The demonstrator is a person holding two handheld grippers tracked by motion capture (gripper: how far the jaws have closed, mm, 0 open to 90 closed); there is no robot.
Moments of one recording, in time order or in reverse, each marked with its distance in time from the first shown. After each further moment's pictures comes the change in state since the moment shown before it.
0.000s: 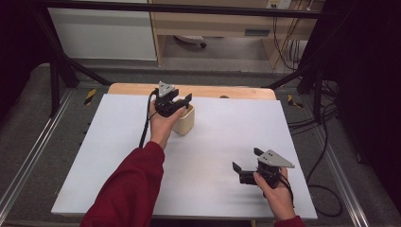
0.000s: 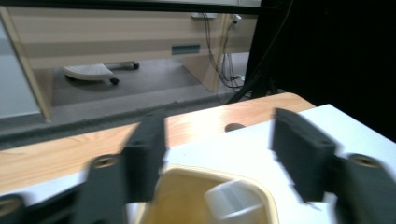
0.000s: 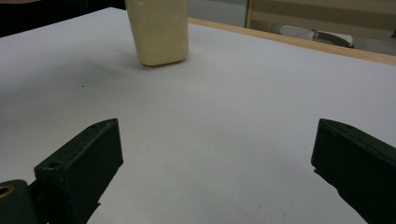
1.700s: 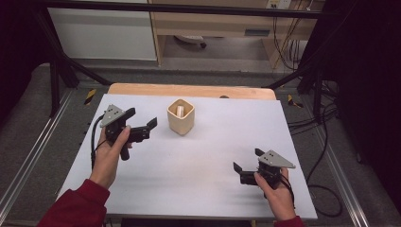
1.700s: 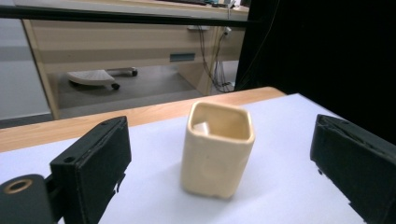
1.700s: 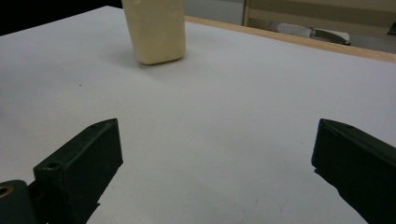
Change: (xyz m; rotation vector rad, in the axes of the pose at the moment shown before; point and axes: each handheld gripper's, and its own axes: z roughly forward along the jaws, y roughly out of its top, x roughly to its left) left arm 0.034 -0.024 -0.162 -0.047 -0.043 -0.003; right arm 0.000 0.000 -0.003 0.005 -0.013 0.006
